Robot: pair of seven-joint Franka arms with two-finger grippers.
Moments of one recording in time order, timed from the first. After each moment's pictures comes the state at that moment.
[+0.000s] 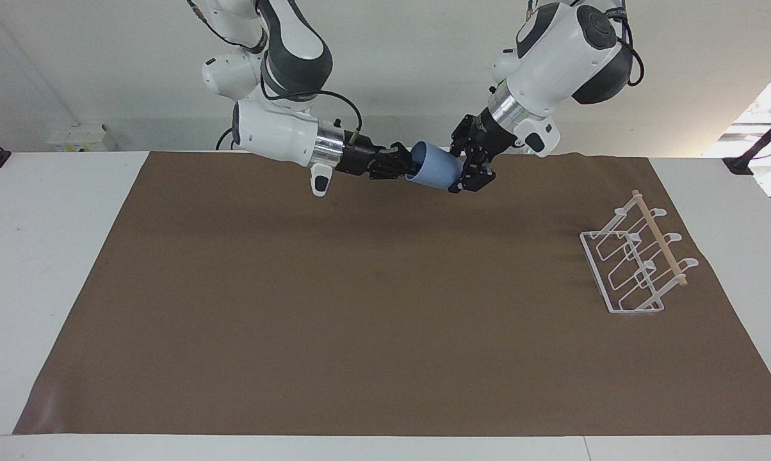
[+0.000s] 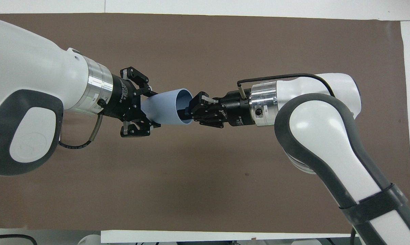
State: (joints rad) left arm -0.36 0.00 -0.15 -1.71 -0.44 1.81 -1.99; right arm 0.56 0.04 -0.13 -1.96 1.32 2.06 0.09
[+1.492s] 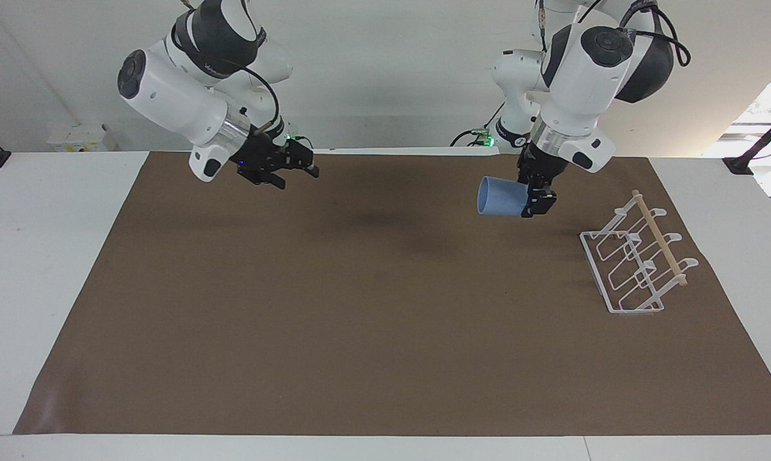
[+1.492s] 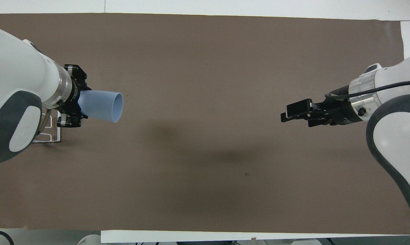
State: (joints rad) left arm -0.25 -0.03 -0.13 -1.82 0.22 1.75 -1.80; right arm 0.22 -0.10 -0.14 -1.93 0.37 1.73 0.08
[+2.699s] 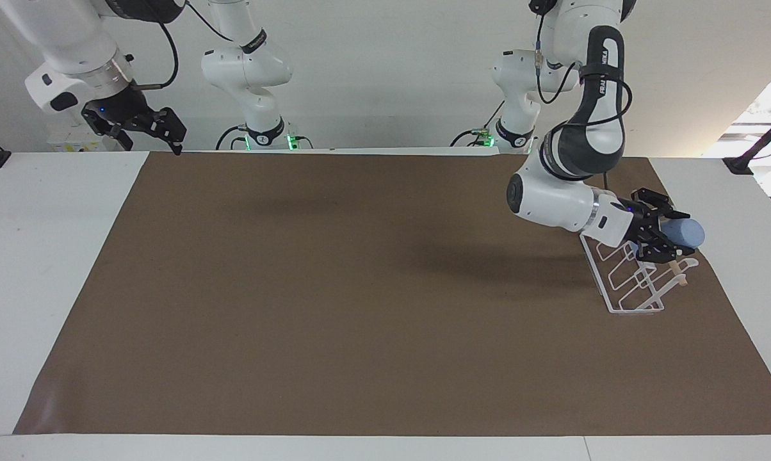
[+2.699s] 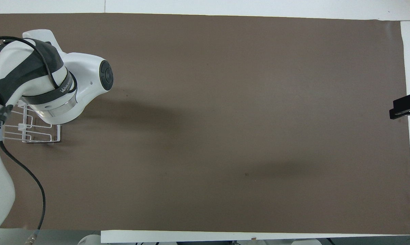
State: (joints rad) left arm -0.22 0.30 -0.13 -1.83 1.45 1.55 -1.96; right arm 0.05 -0.05 -0.14 -1.58 -0.05 1.39 0.01
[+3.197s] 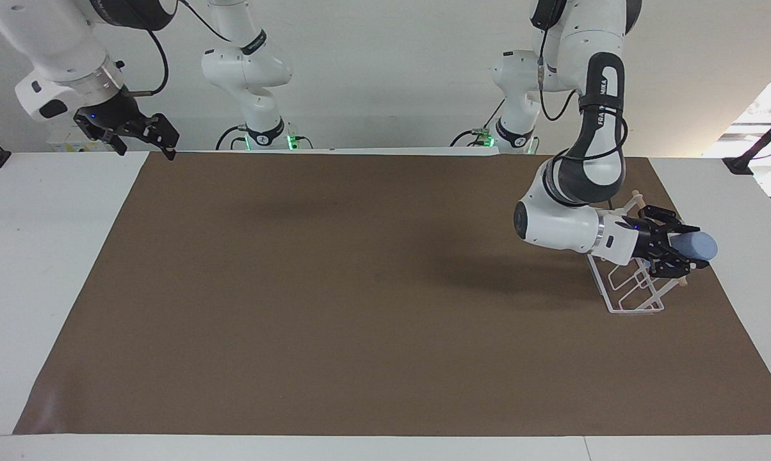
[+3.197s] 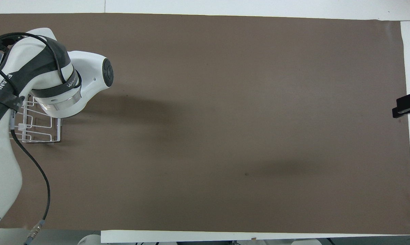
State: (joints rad) left arm -0.22 0.35 -0.13 -1.80 1.49 1.51 -2.05; right arm -0.01 -0.05 -0.10 -1.57 -0.05 1.38 0.00
